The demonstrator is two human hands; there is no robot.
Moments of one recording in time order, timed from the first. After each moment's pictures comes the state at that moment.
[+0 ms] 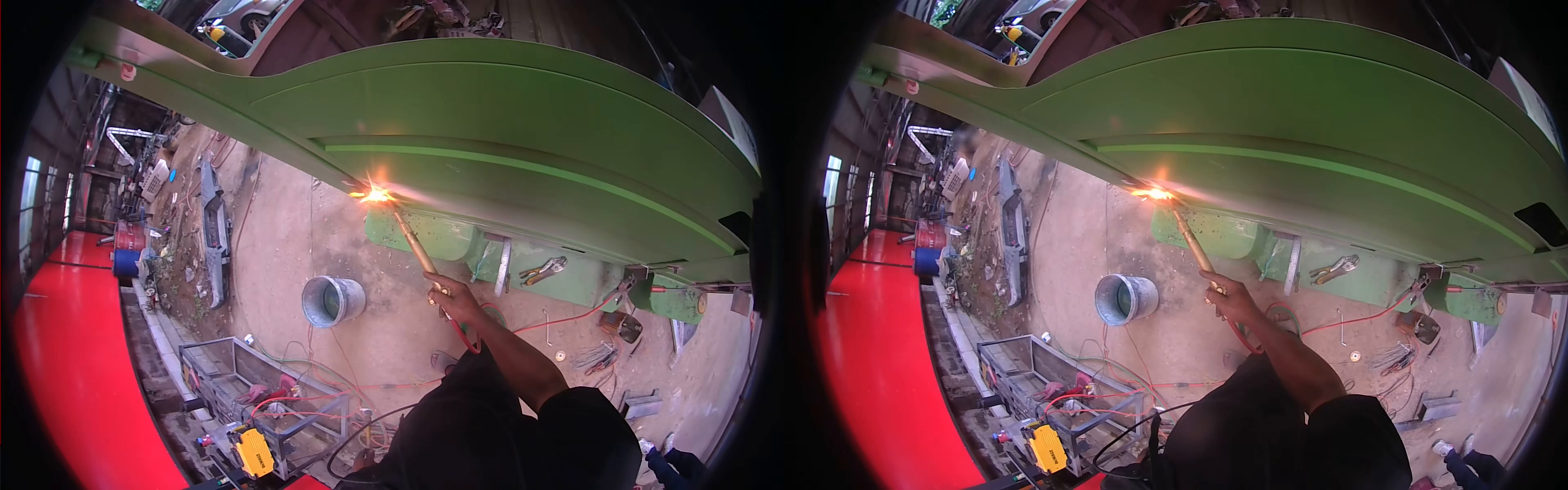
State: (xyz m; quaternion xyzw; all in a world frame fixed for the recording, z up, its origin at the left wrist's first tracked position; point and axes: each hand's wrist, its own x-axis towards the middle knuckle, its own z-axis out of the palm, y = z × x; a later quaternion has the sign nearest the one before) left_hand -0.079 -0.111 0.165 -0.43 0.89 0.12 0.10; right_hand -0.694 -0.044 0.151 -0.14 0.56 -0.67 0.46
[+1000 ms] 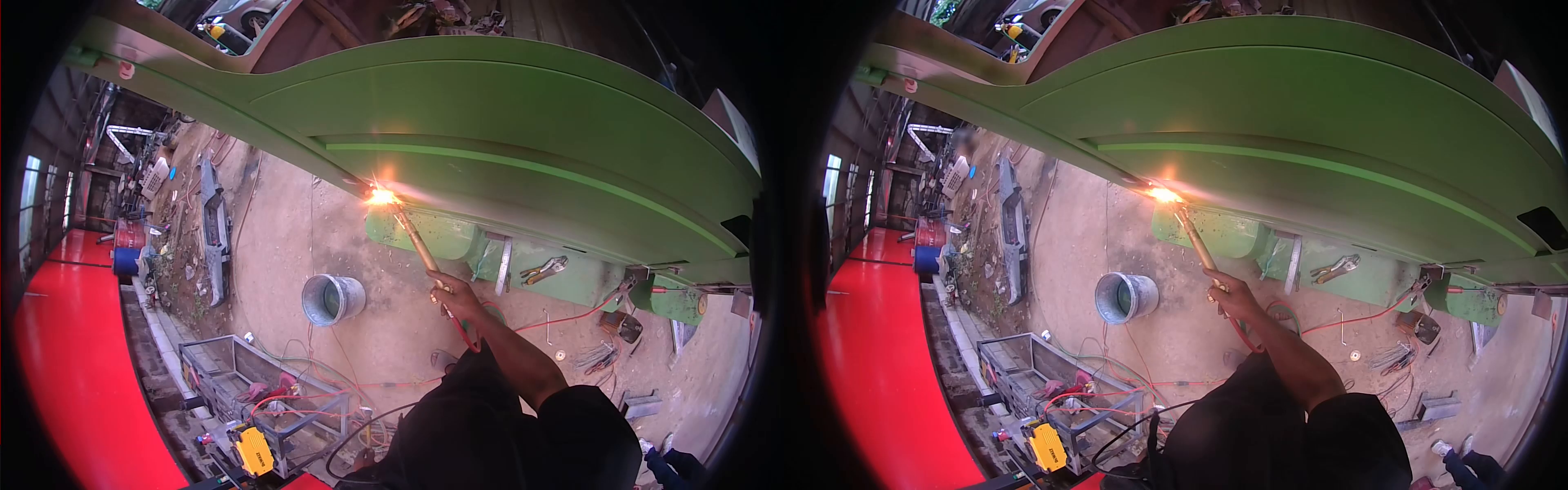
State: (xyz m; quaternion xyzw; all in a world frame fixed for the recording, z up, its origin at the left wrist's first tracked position) left_hand -0.050 -0.116 0.144 -0.39 0.91 0.09 0.12; right_hand -0.694 -0.048 0.136 -0.12 0.56 -0.69 0.46
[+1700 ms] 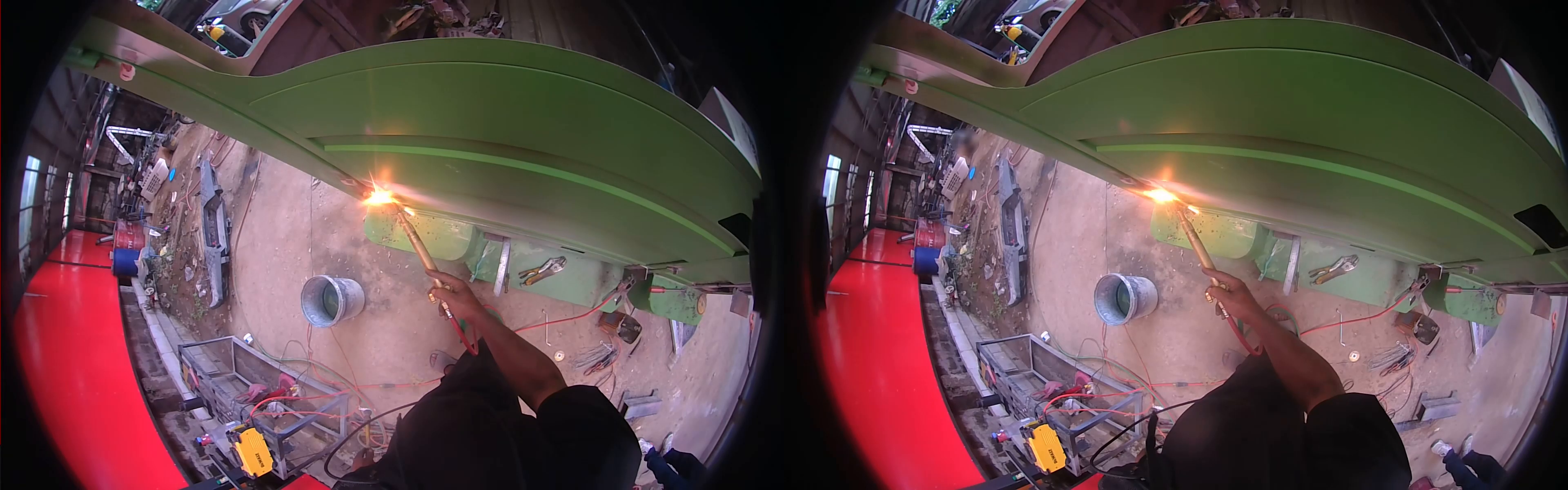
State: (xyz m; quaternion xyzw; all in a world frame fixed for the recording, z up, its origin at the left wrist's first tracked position) left_hand -0.067 -0.119 0.158 -0.38 0.90 0.13 0.16; right_hand -0.696 -0.046 0.128 -0.10 0.50 -0.72 0.47
